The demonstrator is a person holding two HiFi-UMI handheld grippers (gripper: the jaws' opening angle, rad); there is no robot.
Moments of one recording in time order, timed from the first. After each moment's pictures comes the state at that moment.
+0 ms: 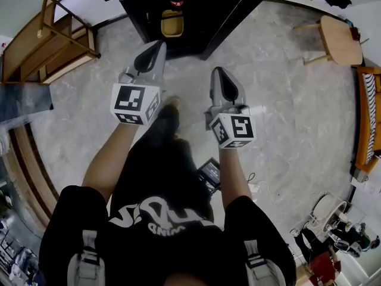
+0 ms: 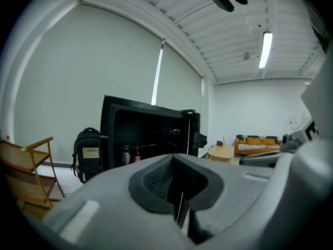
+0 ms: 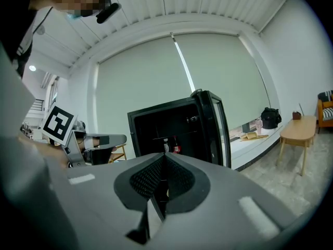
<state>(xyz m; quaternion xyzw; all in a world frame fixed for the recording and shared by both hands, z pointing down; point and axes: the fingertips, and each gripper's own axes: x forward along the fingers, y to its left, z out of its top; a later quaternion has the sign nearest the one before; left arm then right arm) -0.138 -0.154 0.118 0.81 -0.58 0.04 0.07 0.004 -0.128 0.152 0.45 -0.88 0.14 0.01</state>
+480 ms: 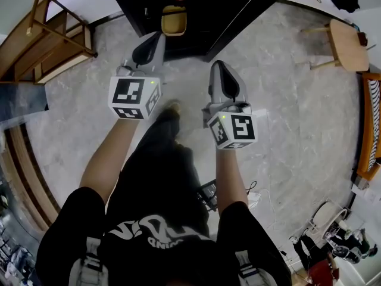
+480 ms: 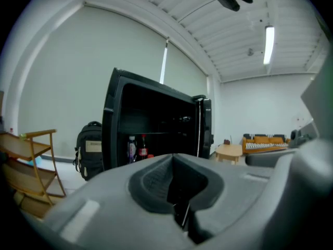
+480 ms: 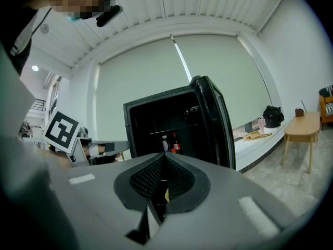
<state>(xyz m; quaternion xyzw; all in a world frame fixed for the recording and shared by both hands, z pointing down) -0.154 -0.203 0.195 0.79 -0.61 0.04 0.07 -0.016 -0.172 0.214 0.45 -0.88 0.13 -0.01</state>
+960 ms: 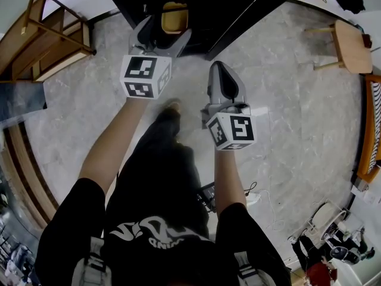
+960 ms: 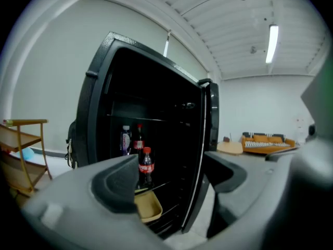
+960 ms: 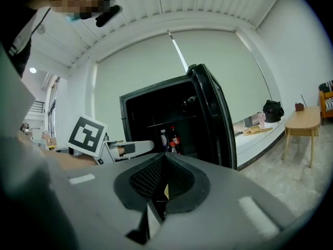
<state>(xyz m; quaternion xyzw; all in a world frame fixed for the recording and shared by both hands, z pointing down) -0.147 -0.264 0.246 0.80 -0.60 0.05 0.09 -0.022 -0.187 0.250 0.45 -0.88 0.15 0.00</state>
